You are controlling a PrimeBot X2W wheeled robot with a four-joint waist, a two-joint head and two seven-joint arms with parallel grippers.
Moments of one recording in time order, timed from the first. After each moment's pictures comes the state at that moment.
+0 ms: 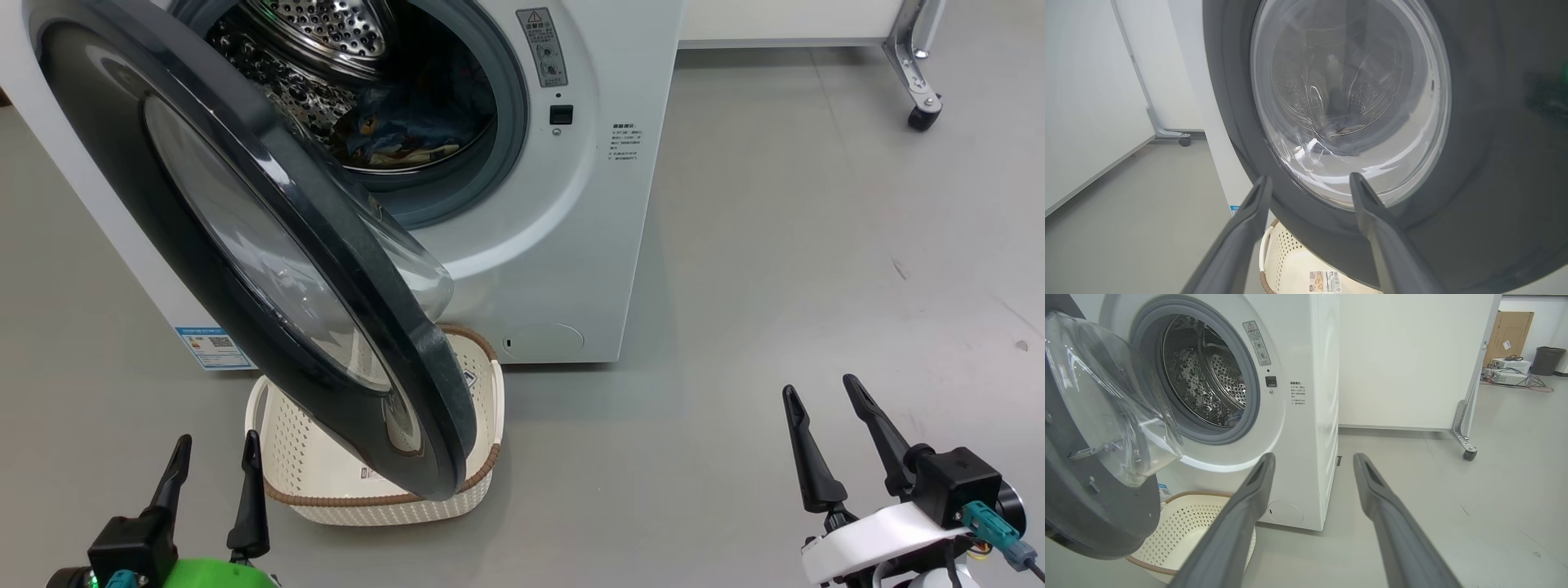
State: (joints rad) left arm 0.11 0.07 -0.01 0.14 -0.26 -0.12 -0.26; right arm 0.07 -0.12 0.15 0.12 0.23 0.12 -0.26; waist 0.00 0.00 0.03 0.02
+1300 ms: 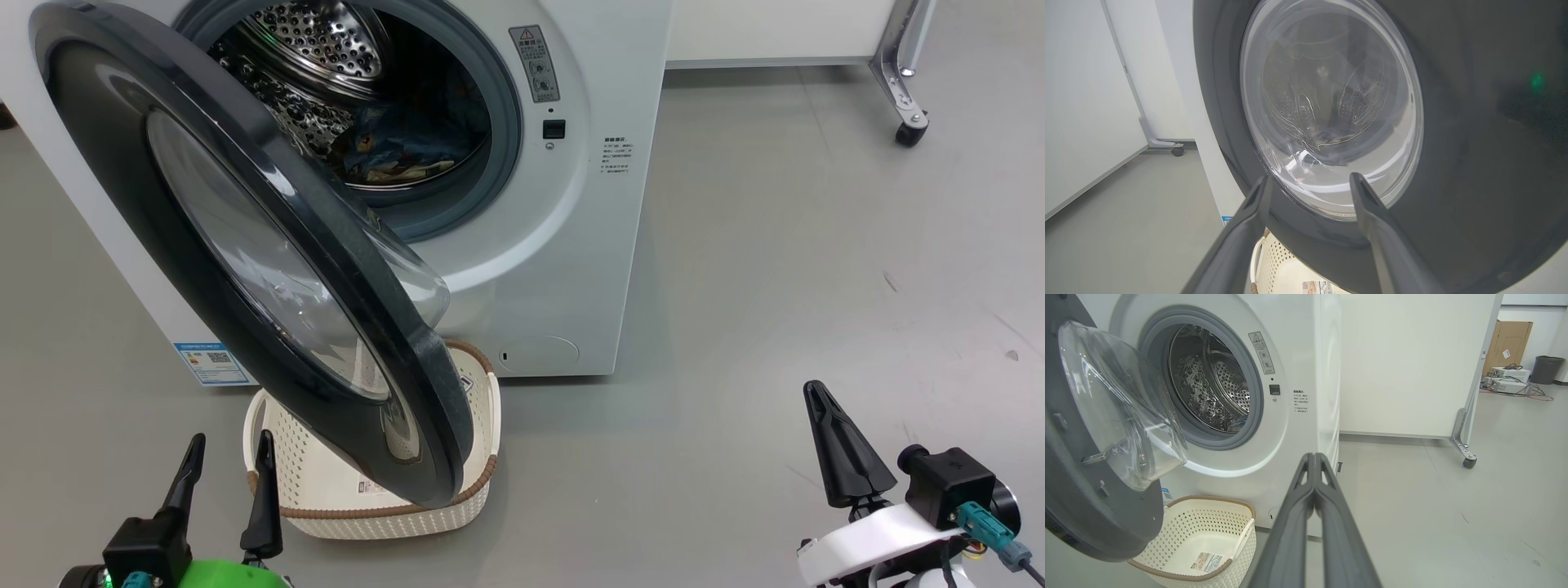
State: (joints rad) left arm 0.11 0.05 -0.02 0.13 -0.24 -0.12 -0.26; right arm 0.07 -0.13 0.17 0.11 0.23 0.12 -0.26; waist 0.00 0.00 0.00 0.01
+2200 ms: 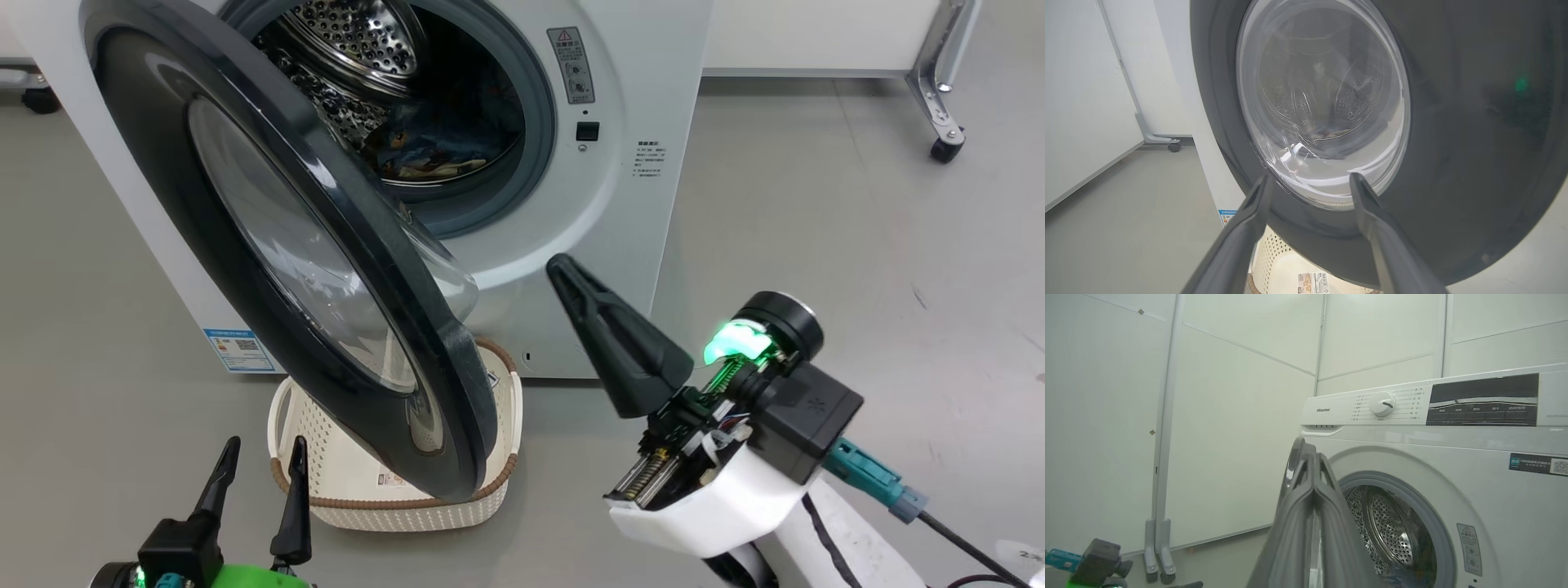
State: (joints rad) left arm 0.12 0.05 -0.08 0.13 -0.24 -0.12 -0.26; right arm -0.26 -0.09 0.61 -0.19 0.30 0.12 -0.26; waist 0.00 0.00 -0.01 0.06
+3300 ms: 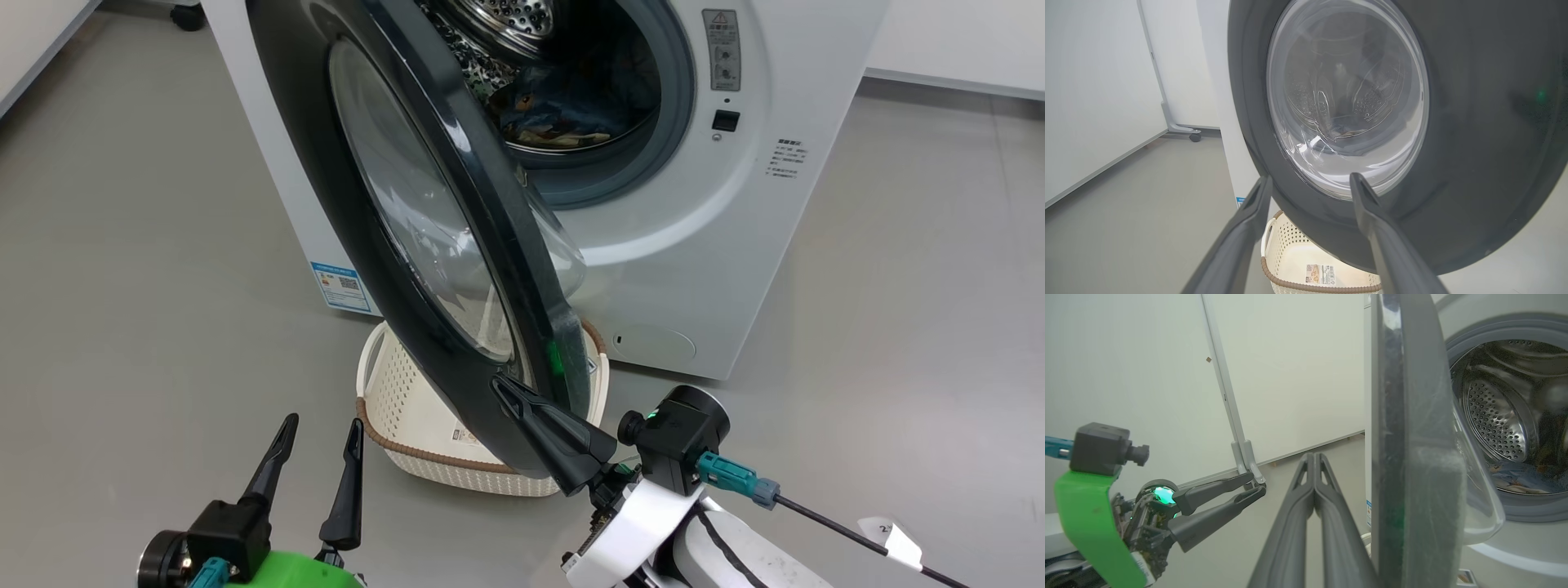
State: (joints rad) left arm 0.08 0.05 -0.20 0.09 -0.27 -0.12 -0.26; right arm -0.28 -0.08 0.82 0.14 0.44 0.12 -0.26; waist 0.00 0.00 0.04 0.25
